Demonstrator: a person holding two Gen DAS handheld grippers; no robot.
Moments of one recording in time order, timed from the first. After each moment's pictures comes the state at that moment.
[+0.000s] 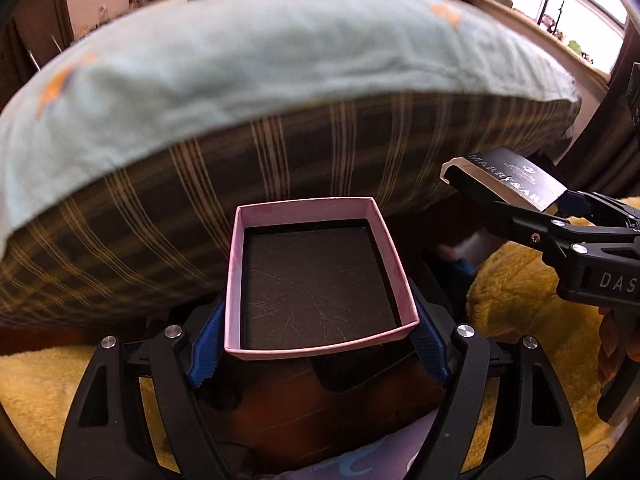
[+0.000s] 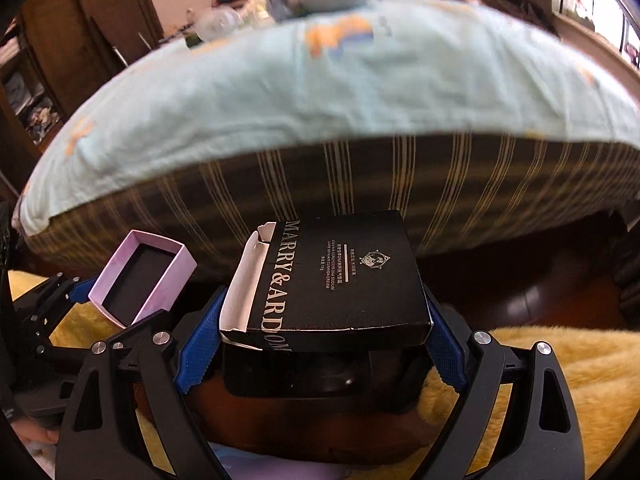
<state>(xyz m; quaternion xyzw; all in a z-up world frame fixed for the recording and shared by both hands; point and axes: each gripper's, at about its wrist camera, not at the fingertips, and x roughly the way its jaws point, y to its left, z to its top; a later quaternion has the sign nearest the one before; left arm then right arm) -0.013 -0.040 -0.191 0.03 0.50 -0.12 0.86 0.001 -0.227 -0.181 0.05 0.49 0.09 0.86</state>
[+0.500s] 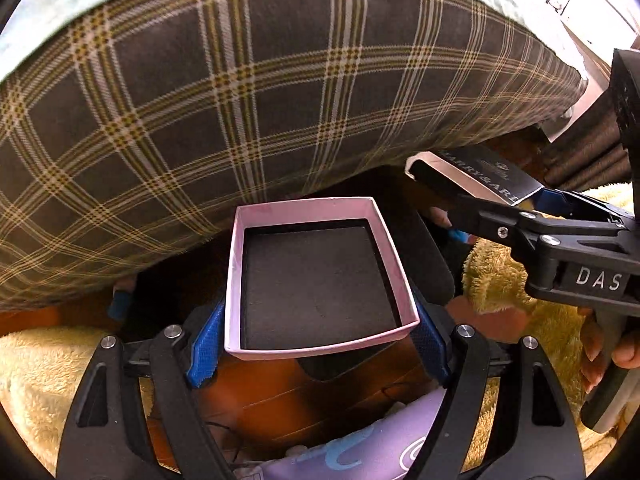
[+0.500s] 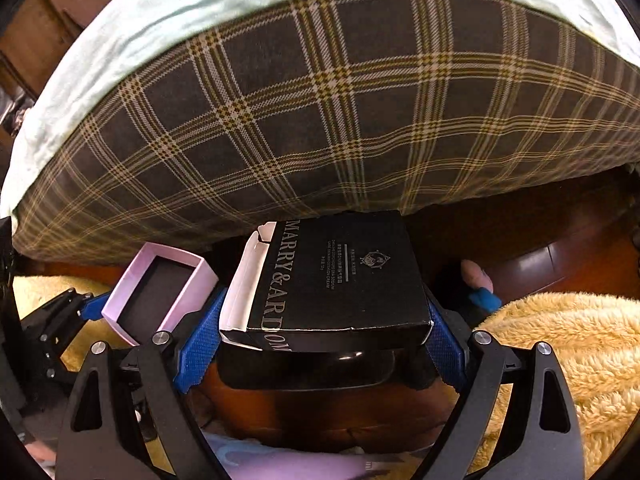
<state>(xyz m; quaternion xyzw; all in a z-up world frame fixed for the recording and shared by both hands) 0.007 -0.046 -0.241 0.02 0.56 -0.15 0.81 0.021 -0.218 -0.235 0.07 0.55 0.09 0.82</state>
